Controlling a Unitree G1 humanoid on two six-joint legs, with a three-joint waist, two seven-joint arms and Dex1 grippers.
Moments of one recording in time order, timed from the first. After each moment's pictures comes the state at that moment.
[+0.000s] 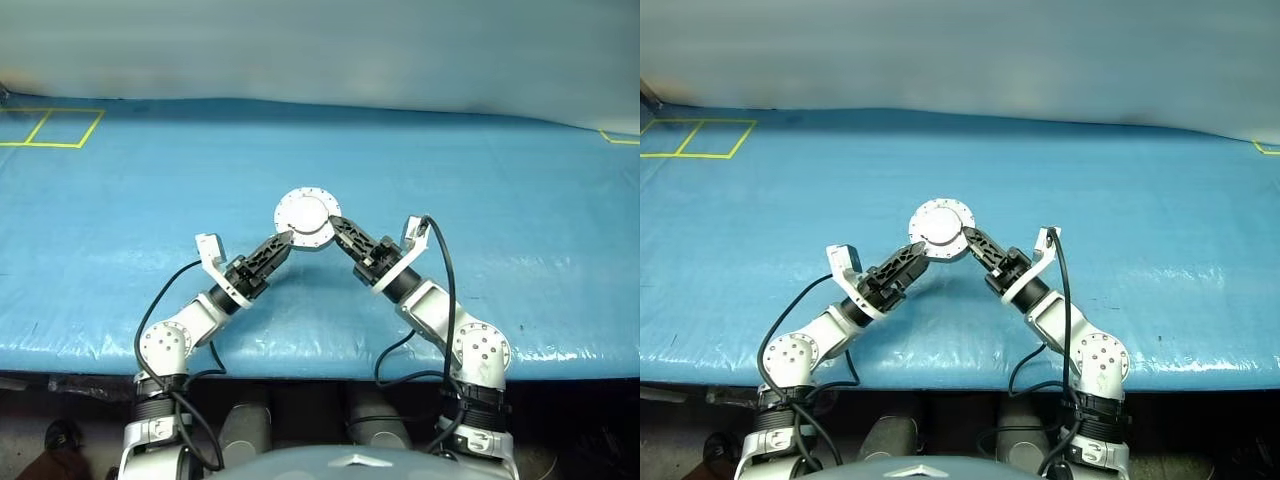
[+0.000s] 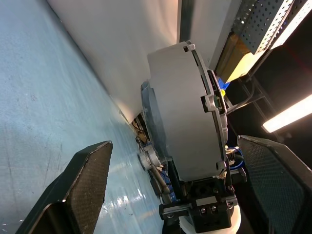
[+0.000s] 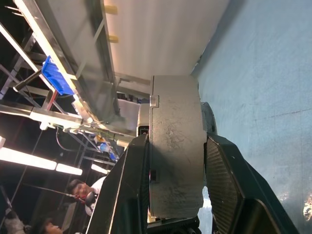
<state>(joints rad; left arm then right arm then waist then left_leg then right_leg) -0.18 0.10 0.26 0.07 -1.12 0.91 -0.70 -0.16 0.04 -0.22 -0.20 1.42 0.92 0.06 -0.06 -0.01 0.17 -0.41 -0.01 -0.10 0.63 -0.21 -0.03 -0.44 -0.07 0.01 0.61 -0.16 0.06</state>
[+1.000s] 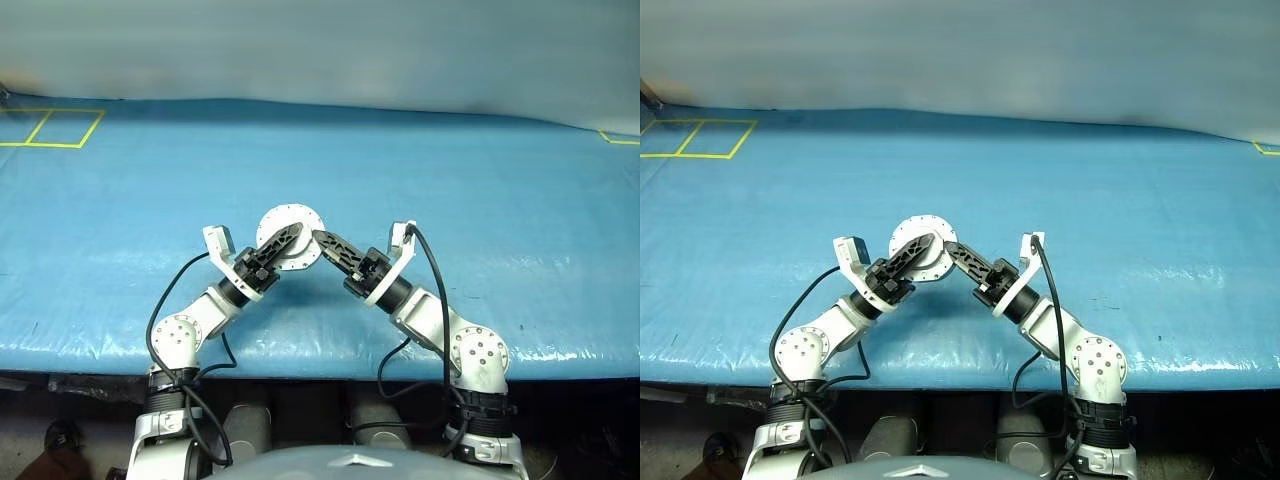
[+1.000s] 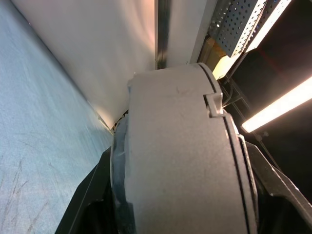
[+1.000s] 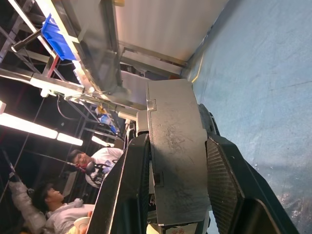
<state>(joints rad) -0.21 0.07 0.22 0.07 -1.14 0.86 -0.72 -0.13 -0.02 -0.12 -0.24 1.41 0.91 0.11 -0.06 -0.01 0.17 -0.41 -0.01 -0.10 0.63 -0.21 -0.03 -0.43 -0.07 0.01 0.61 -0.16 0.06</state>
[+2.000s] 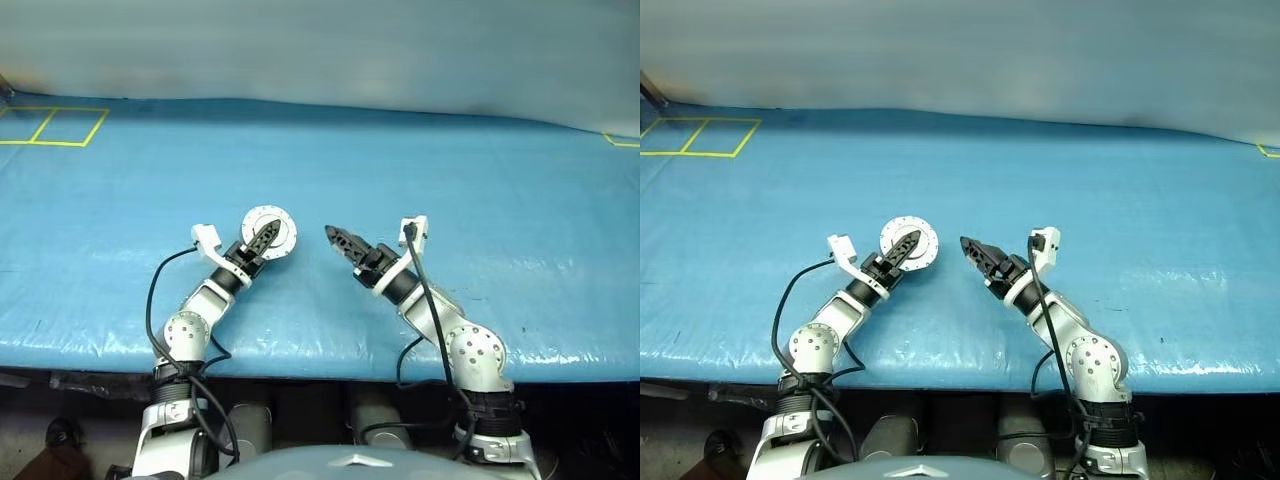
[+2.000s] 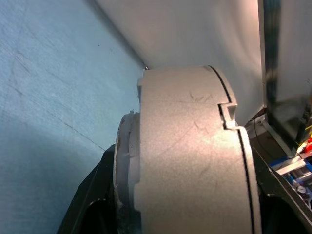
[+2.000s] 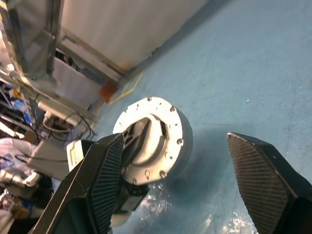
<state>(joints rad) -0.27 0.04 0.28 0.18 -0.83 0.54 -0.50 -0.13 -0.13 -0.01 -0.26 0.97 0.71 0.21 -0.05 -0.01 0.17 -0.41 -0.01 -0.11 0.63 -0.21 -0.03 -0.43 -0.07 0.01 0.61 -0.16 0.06</state>
